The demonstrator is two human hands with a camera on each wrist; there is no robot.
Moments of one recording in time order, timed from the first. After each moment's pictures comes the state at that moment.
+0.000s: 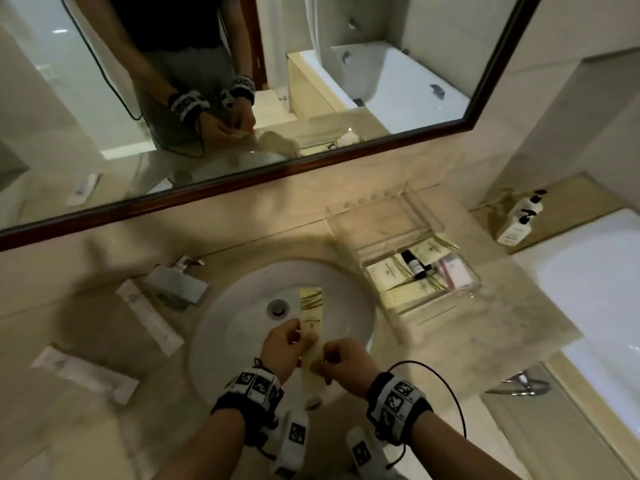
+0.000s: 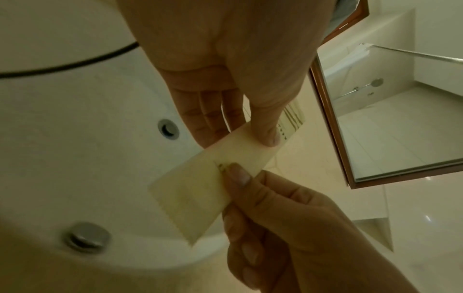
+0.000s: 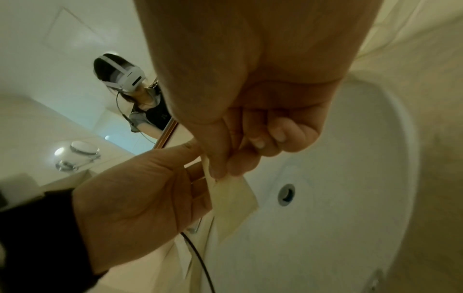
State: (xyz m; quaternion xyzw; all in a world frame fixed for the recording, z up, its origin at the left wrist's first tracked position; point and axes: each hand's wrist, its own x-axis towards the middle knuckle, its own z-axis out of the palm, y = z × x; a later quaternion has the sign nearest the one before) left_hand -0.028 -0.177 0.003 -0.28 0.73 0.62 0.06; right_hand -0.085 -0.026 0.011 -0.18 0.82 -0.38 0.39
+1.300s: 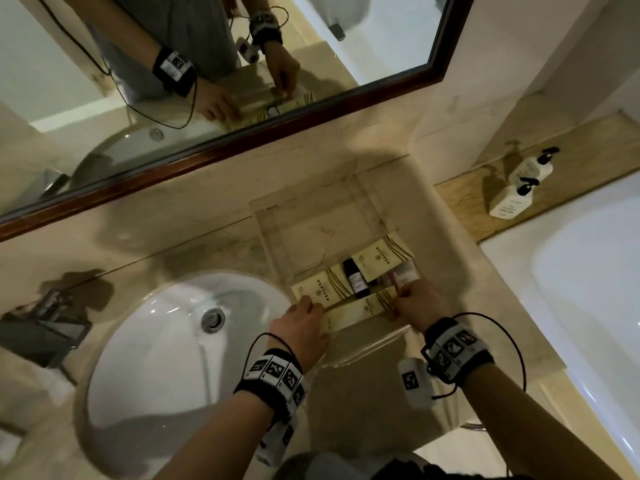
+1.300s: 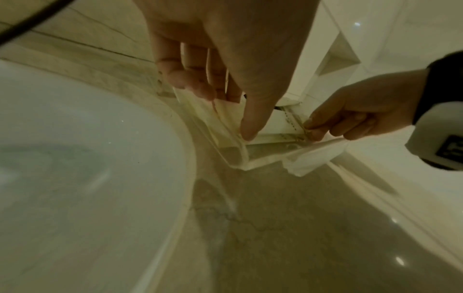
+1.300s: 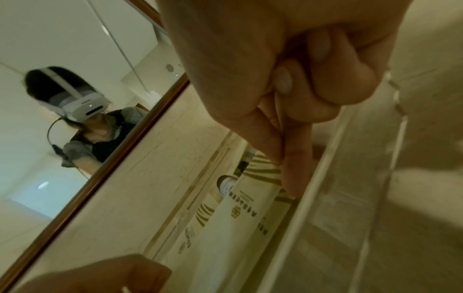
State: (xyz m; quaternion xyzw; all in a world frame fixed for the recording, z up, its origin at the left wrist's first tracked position) left_hand -0.232 -0.047 -0.019 -0.11 0.97 0.12 0.21; right_hand -0.366 0.148 -0.029 0.03 0.89 -0.28 0.36
